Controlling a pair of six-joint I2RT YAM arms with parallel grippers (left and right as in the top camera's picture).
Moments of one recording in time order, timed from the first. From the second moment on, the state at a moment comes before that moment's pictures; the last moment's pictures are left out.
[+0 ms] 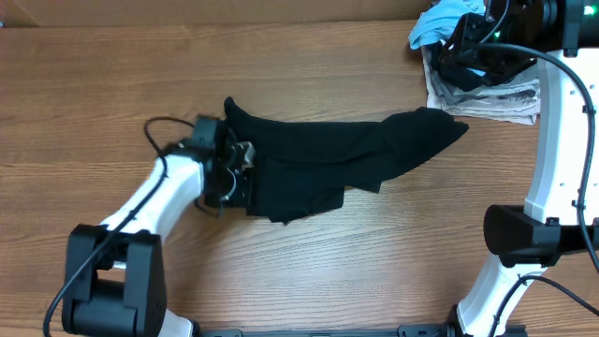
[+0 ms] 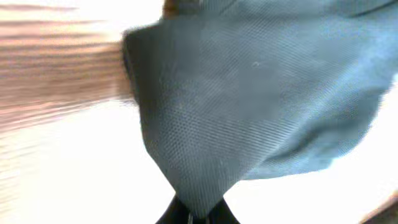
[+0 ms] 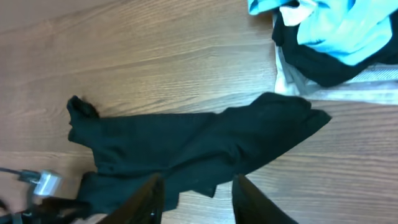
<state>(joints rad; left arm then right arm) -0.16 1.69 1.07 -0.84 0.39 -0.12 -0.01 2.04 2.58 -1.64 -0.26 0.15</state>
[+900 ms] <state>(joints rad) -0.12 1.61 1.74 -1.11 0.37 -0.10 -0.02 2.04 1.76 -1.31 -0.18 0.20</state>
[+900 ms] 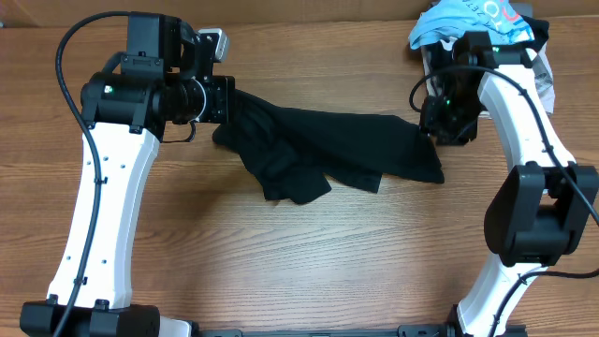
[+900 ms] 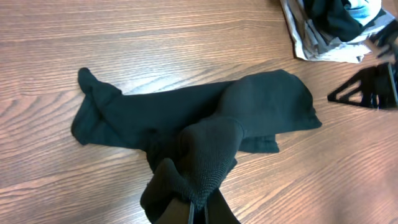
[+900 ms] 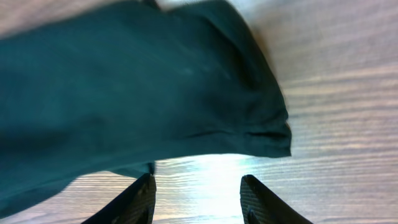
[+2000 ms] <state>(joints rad) -0.12 1.61 1.74 -1.15 0.26 -0.10 -0.06 2.03 1.36 -0.94 -0.16 0.28</state>
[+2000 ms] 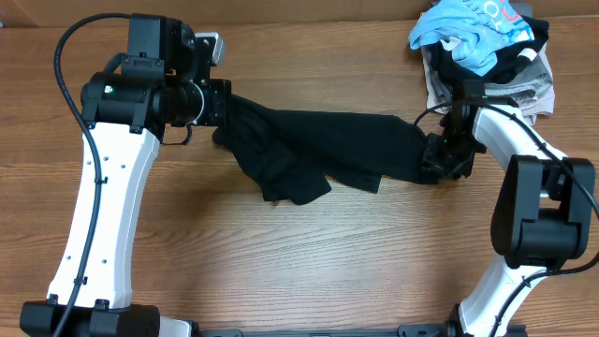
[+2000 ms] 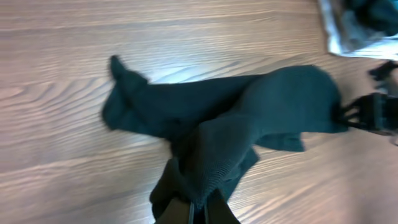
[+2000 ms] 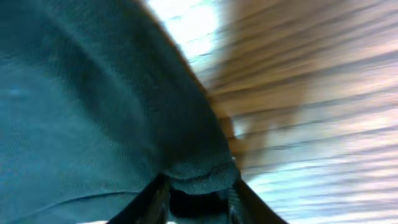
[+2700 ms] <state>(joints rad) -0.08 1.61 2.15 -1.26 0.08 -0.10 -0.06 1.78 2.00 -1.38 -0.25 0.23</state>
